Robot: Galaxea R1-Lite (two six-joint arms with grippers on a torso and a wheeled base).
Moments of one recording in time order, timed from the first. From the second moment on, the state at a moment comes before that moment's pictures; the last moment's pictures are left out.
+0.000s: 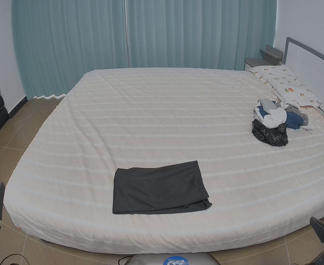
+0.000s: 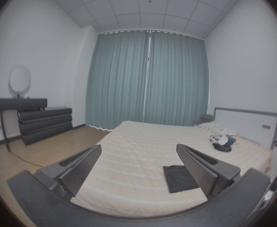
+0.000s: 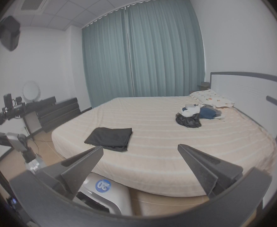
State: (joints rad) left arm -0.13 0.40 -0.22 -0.24 0.25 -0.07; right arm 0.11 0.40 -0.26 0.08 0.15 0.01
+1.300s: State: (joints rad) left arm 0.00 0.01 -0.02 -0.03 0.05 -0.02; right arm 0.00 0.01 -0.02 -0.08 0.26 -0.21
